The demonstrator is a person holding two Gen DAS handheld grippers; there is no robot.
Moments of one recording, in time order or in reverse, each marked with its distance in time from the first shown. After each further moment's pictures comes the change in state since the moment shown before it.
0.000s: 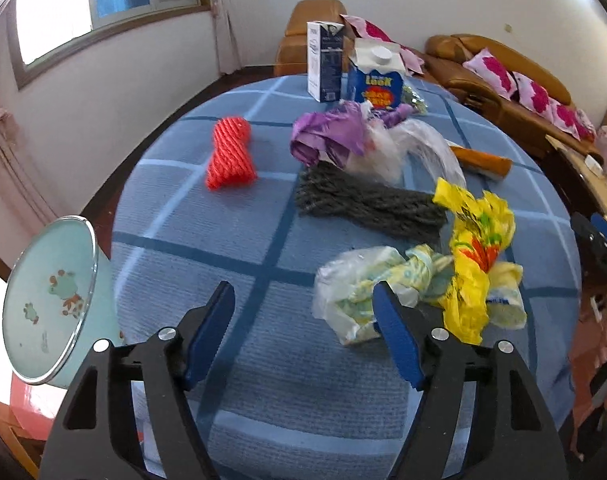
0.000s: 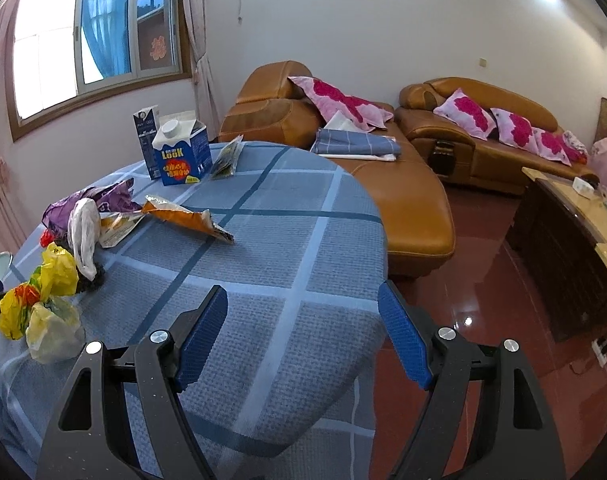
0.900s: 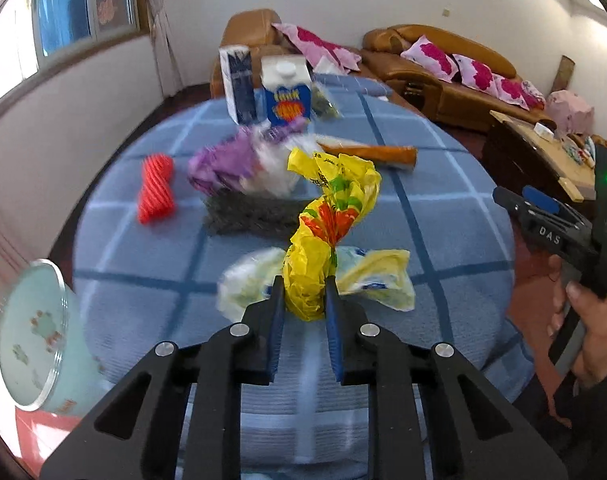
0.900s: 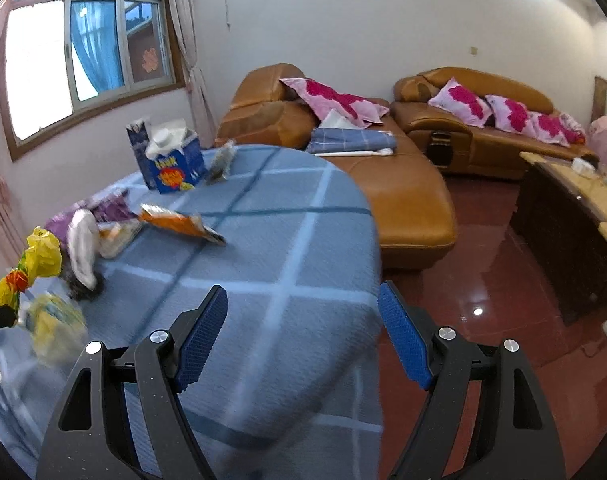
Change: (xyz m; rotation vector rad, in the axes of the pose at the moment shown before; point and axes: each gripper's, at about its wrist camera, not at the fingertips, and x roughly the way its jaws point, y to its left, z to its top) left arm -0.042 -0.045 0.006 0.150 -0.035 -0.133; right arm -0.001 -0.013 0.000 0.073 -0.009 0.034
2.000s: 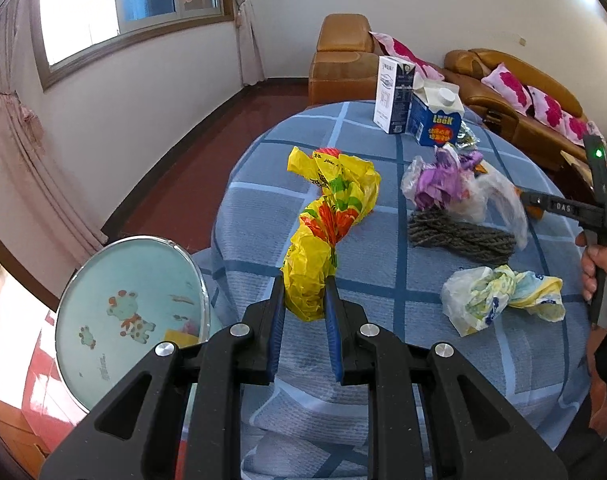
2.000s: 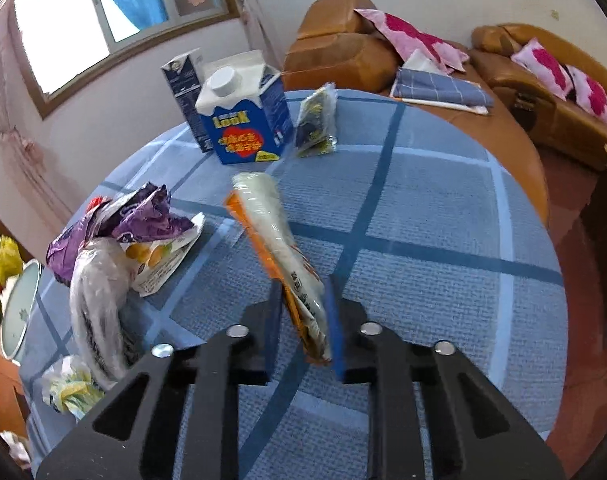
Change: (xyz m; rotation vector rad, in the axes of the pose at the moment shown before) left arm -0.020 0.149 -0.010 -0.170 -0.005 0.192; right arm 0.121 0.088 0.060 -0.100 0.291 0.201
